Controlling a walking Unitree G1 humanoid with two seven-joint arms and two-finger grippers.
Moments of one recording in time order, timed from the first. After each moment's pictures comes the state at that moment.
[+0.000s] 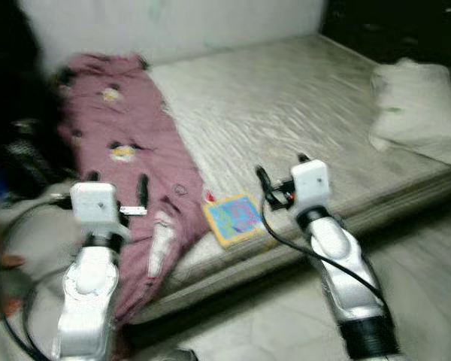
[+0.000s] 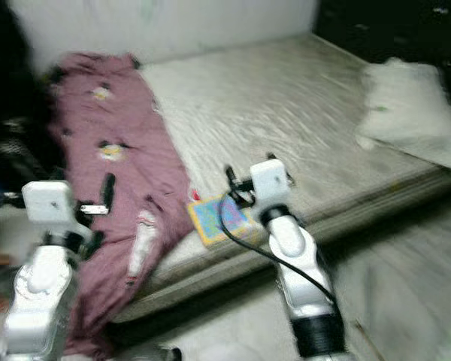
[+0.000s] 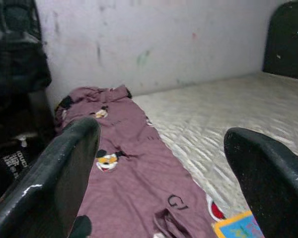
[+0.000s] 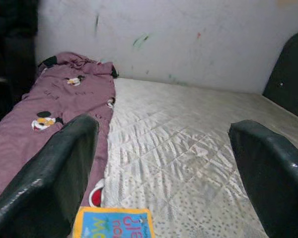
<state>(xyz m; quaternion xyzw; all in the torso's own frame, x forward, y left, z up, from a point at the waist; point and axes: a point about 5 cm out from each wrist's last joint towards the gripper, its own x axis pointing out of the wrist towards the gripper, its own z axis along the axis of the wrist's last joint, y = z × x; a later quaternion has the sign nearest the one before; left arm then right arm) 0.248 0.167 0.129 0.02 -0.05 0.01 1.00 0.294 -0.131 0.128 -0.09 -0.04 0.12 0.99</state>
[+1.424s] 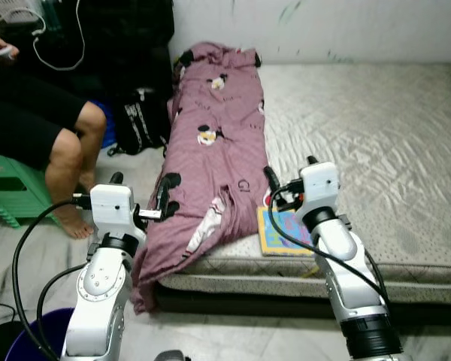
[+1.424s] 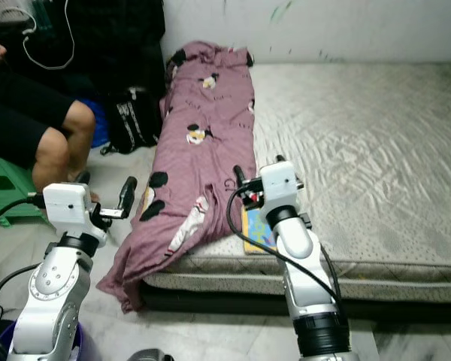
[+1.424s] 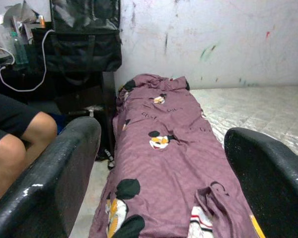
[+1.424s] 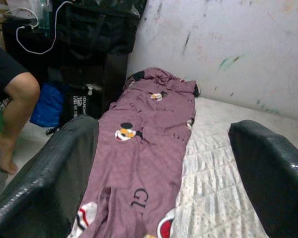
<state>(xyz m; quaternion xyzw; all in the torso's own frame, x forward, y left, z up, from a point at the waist) 0.248 0.158 0.126 0.01 -0.04 -0.04 1.00 0.296 -0.134 0.124 -0.08 -0.04 0.11 0.99</state>
